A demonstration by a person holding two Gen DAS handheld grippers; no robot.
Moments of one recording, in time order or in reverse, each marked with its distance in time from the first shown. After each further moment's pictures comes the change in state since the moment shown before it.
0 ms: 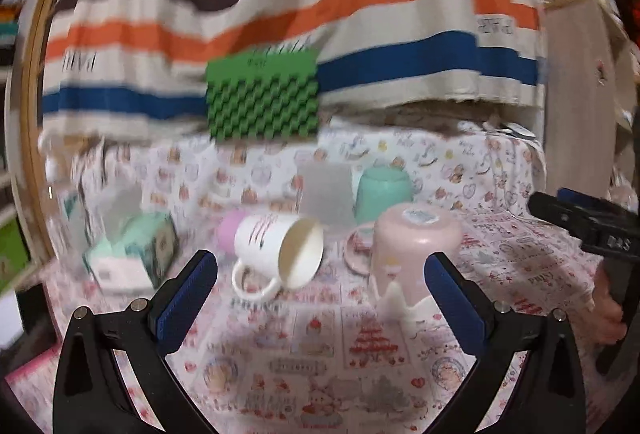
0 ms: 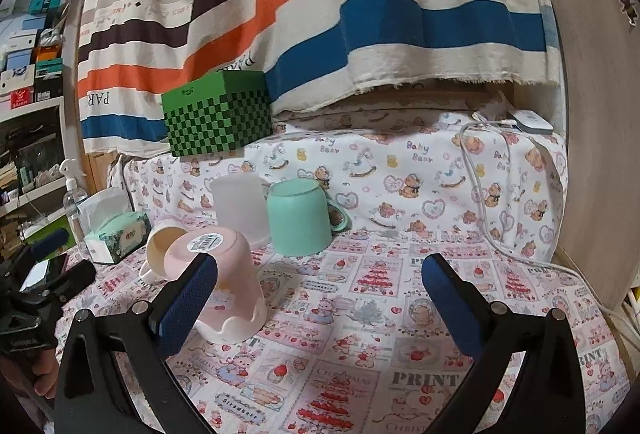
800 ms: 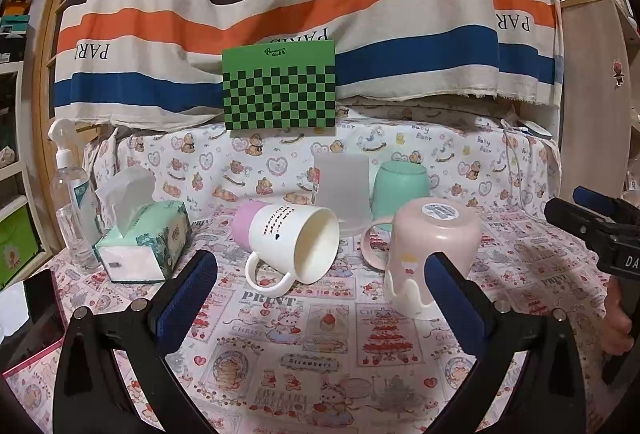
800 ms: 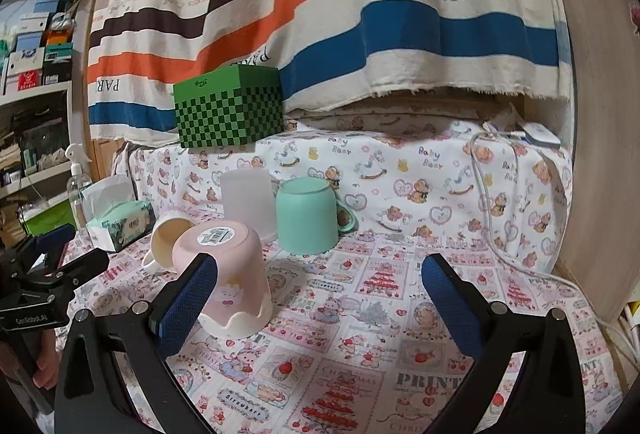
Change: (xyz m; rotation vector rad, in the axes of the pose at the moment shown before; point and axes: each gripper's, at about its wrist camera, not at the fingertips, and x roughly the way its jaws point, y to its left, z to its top) left arm 0.003 0.001 -0.001 -0.005 0.013 0.049; right arm -0.002 0.013 -0.004 -0.070 -0.012 0.002
